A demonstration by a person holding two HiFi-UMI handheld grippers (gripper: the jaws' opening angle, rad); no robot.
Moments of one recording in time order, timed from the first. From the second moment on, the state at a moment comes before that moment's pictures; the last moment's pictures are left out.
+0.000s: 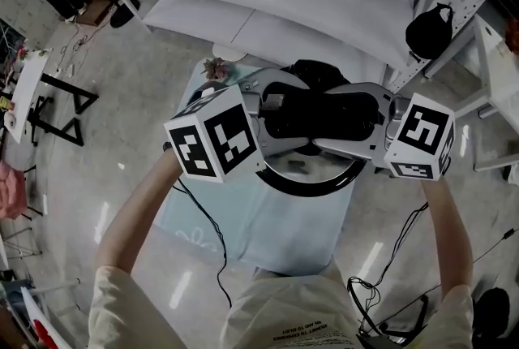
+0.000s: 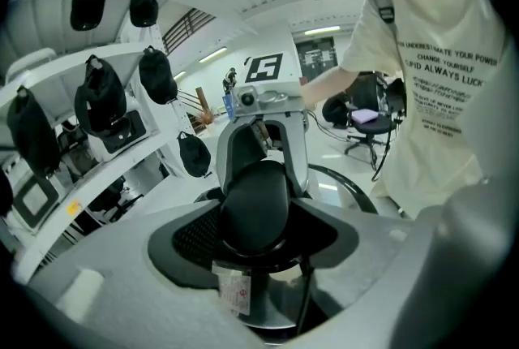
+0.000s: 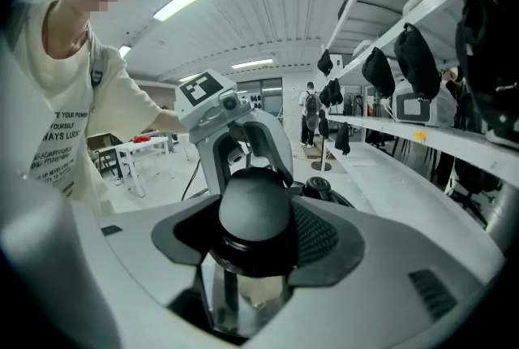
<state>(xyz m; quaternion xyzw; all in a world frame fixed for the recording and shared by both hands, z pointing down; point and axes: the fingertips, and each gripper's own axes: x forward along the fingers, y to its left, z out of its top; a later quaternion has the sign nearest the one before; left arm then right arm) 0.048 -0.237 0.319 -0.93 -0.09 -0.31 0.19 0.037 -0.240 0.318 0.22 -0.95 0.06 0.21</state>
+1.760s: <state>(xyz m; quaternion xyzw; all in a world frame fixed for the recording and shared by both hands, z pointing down) -0.027 -0.045 0.333 -0.92 0.00 -0.34 0.18 -0.038 -0.047 0.331 0.12 -0.96 0.02 0.24</state>
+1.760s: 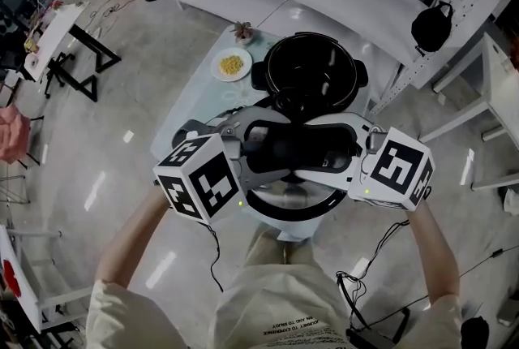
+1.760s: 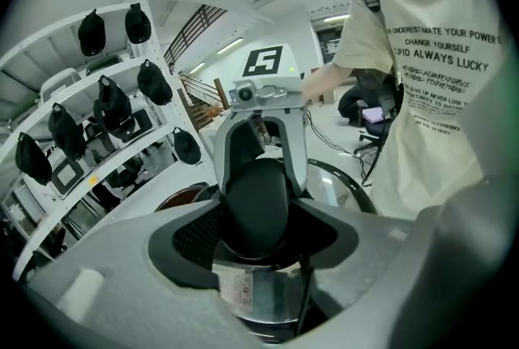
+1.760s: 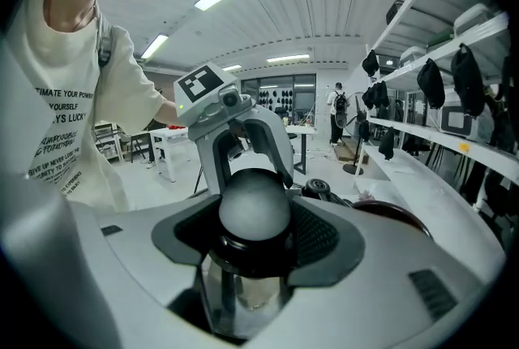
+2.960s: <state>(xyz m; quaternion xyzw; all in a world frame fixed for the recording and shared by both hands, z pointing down) -0.056 0.006 0.479 -0.91 0.01 -0.40 0.09 -0.067 0.004 0.474 0.08 -0.96 0.08 0.24</state>
